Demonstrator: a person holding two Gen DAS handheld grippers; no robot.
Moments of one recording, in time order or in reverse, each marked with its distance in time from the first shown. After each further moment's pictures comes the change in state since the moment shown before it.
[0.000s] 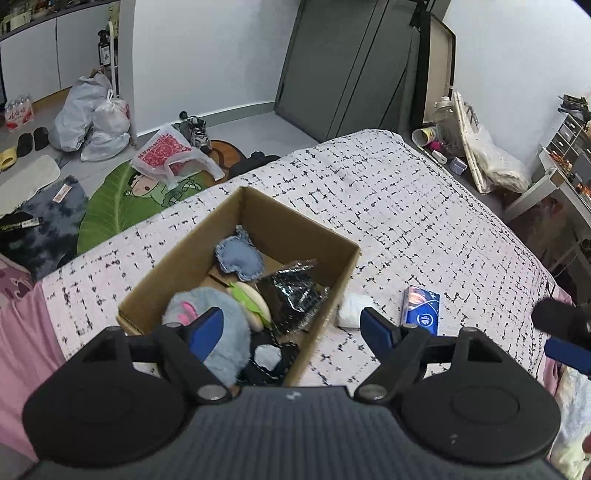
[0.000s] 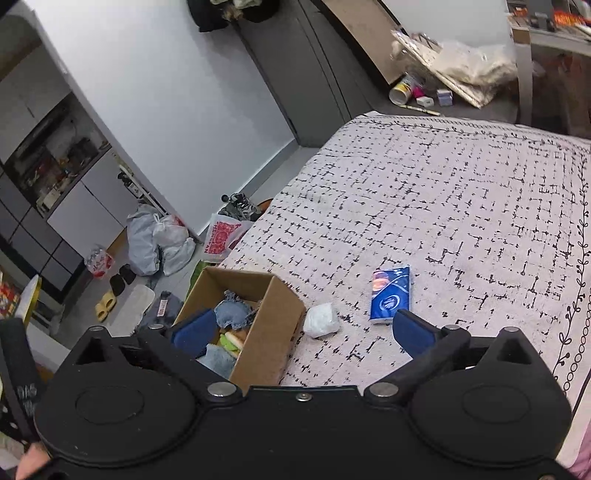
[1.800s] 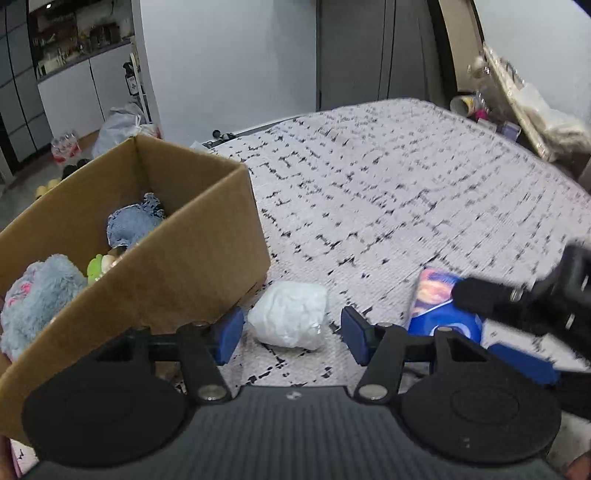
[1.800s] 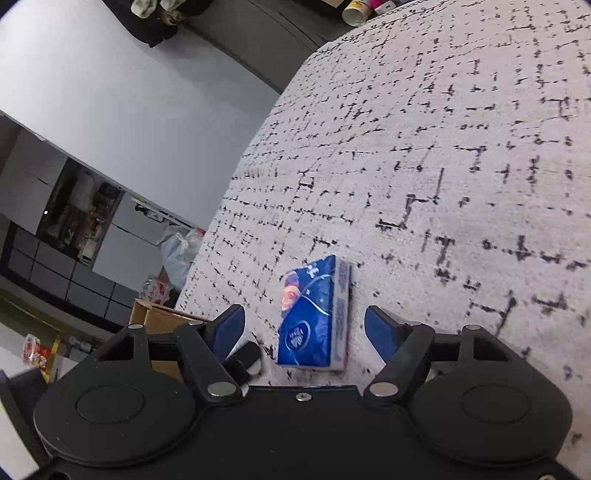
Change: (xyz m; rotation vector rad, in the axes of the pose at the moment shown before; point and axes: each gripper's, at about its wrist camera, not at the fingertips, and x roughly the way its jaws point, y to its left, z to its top) left arm 0.165 -0.128 -0.061 0.064 -0.109 0.296; right arm 0.160 -0.166 -0.014 0.260 0.085 0.272
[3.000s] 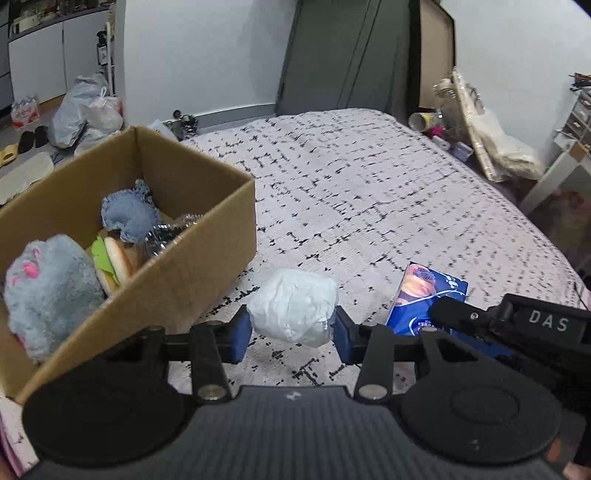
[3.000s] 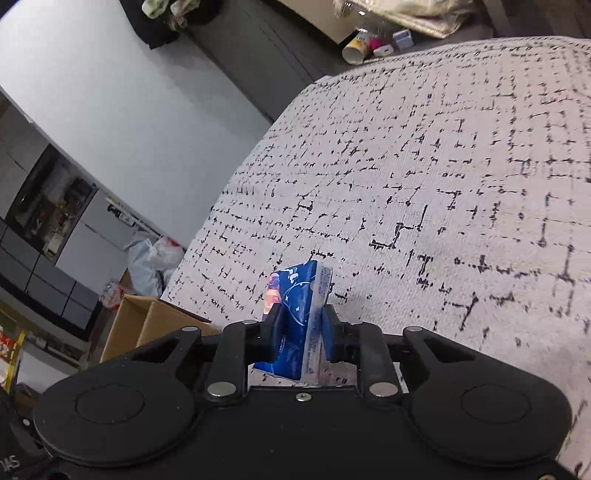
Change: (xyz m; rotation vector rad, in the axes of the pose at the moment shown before) left arm -0.048 0.041 0.009 -0.080 0.042 -0.244; right arm -0.039 0.046 -0.015 -0.100 -0.098 -0.175
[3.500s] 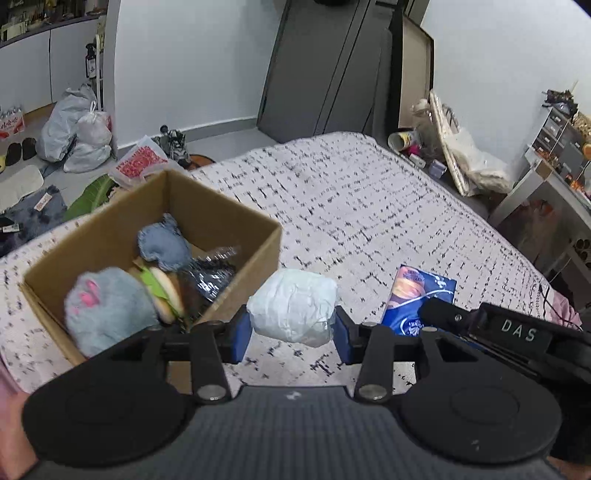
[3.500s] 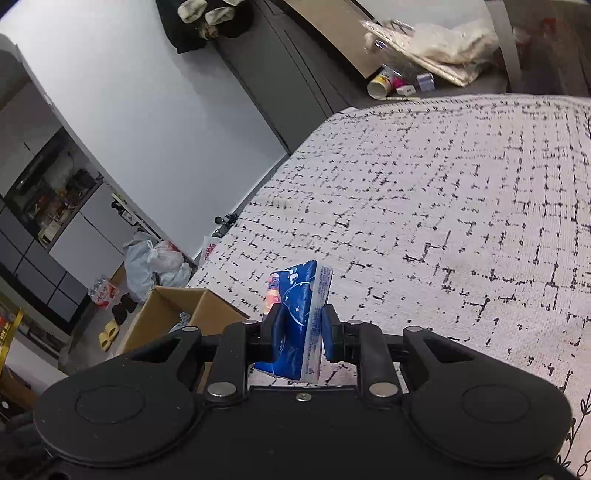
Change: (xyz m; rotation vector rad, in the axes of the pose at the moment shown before) left arm -0.062 0.039 0.023 0.018 -0.027 -0.078; right arm -0.034 0.063 -0.015 -0.113 -0.082 -0.040
